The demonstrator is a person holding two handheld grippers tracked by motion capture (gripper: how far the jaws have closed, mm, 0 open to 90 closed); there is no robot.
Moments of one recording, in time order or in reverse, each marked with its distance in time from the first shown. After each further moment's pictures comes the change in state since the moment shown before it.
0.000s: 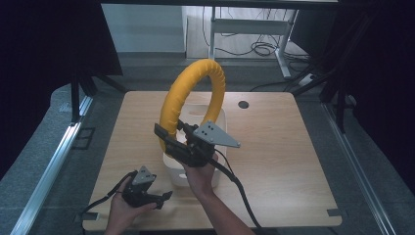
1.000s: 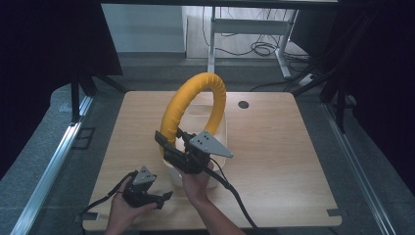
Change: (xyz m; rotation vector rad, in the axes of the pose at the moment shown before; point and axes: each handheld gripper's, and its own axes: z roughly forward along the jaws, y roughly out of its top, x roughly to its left) left arm 0.000 0.000 0.001 0.005 -0.001 0.005; right arm -0.001 -0.035 0.003 0.004 -0.067 0.034
